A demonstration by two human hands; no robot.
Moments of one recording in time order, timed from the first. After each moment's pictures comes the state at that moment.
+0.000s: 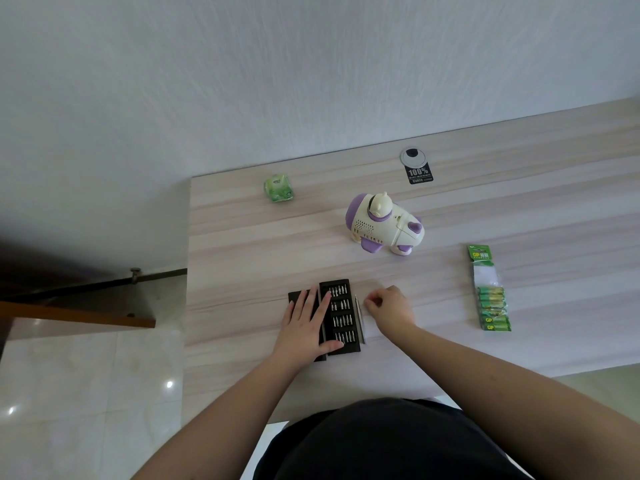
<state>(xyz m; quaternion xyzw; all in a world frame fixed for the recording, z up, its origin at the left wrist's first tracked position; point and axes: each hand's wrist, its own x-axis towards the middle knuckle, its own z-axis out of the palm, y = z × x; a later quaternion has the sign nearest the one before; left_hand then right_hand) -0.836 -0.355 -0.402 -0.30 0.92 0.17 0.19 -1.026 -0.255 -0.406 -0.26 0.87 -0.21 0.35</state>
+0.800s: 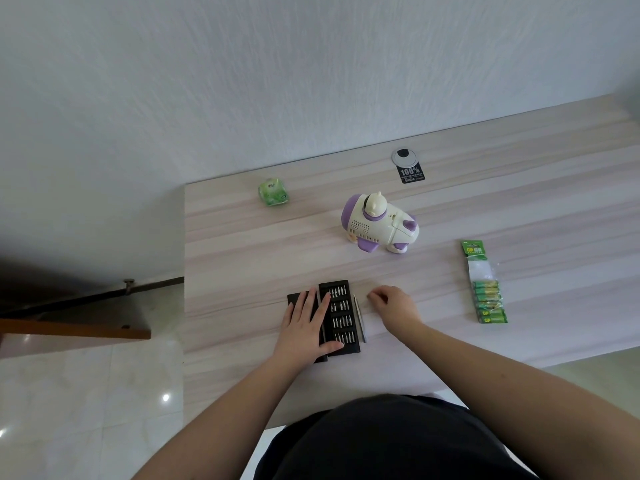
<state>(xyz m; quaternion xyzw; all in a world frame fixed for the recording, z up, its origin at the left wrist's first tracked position) -0.834 -0.357 -0.404 -0.28 0.93 0.16 0.19 -1.031 -0.246 -0.397 -0.24 0.86 -0.25 0.37</state>
